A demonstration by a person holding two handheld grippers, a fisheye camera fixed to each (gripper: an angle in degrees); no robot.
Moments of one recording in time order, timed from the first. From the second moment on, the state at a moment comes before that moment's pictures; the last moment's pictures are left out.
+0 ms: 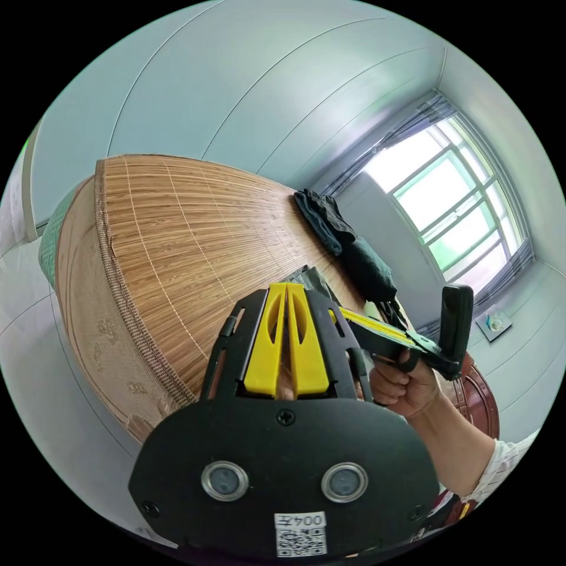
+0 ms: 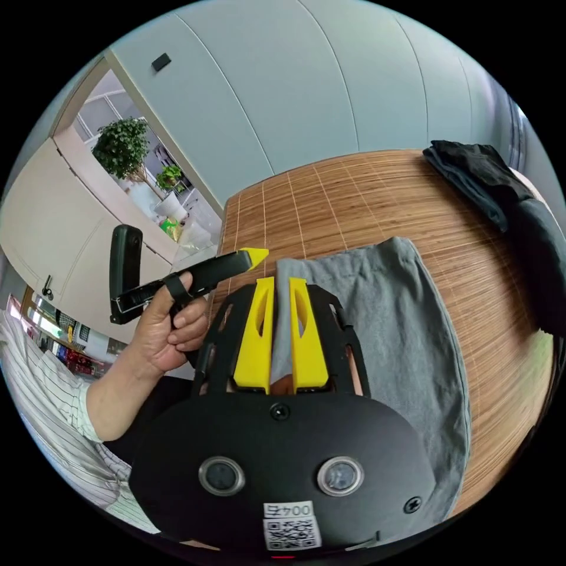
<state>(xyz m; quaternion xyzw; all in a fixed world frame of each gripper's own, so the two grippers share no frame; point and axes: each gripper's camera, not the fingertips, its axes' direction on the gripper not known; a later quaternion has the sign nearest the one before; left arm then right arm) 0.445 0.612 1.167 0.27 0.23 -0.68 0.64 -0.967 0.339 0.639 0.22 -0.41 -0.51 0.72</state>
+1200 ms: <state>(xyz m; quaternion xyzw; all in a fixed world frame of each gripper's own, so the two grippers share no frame) 0.436 0.581 1.221 0.27 0.38 -0.62 0.63 -0.901 0.186 0.727 0.06 -0.62 -0.39 0.68</state>
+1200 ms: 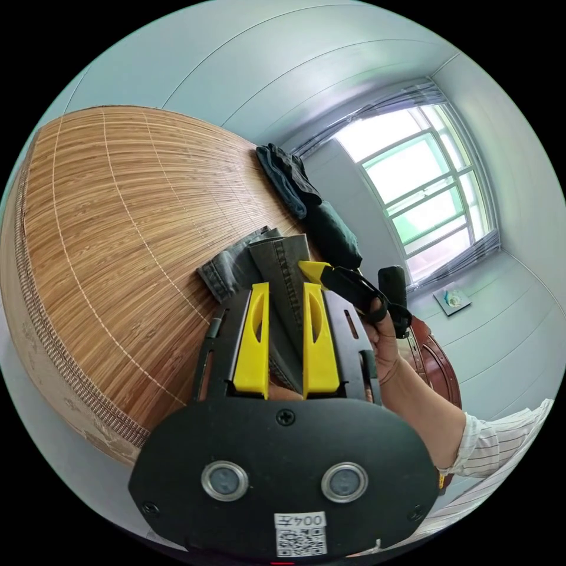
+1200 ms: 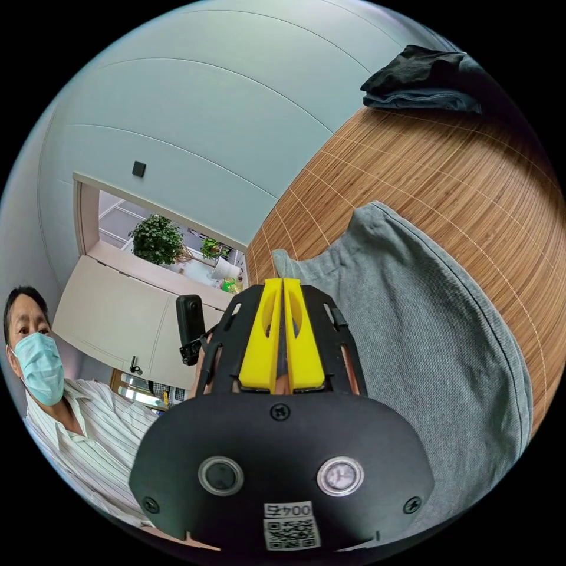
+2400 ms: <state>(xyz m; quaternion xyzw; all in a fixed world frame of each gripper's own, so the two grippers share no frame) 0.428 0.613 1.228 0.26 0.38 -0.64 0.61 -1.016 0.297 0.625 0.28 -0.15 -0.52 0.79</state>
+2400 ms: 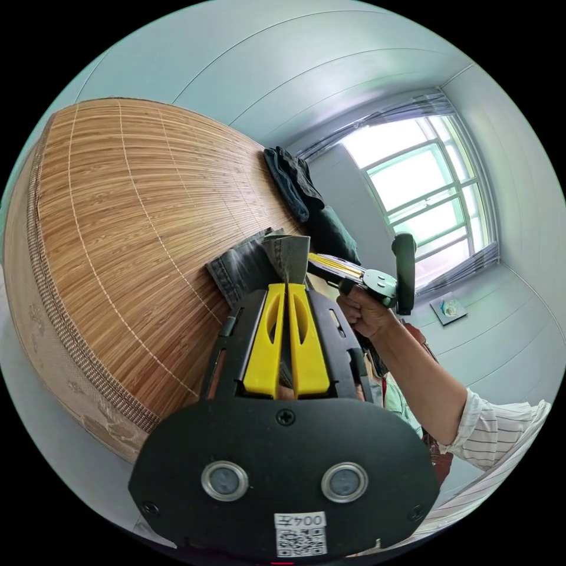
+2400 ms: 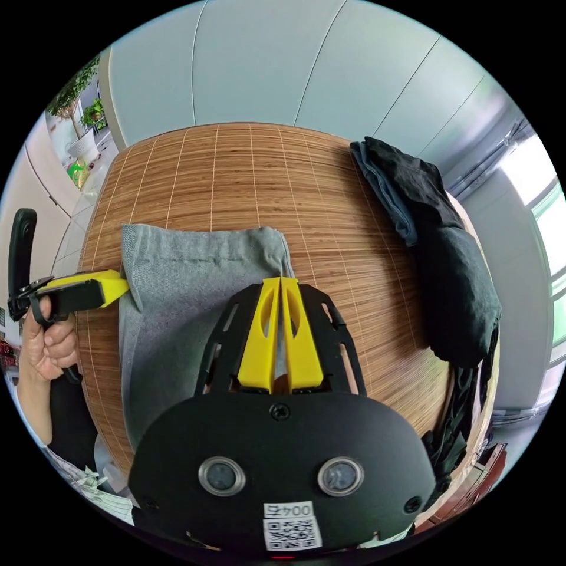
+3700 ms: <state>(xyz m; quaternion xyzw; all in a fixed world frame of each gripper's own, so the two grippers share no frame) 0.411 0.645 1.221 0.22 0.36 -0.66 0.62 -0.747 0.373 0.609 0.24 -0.33 -0.36 0.84</state>
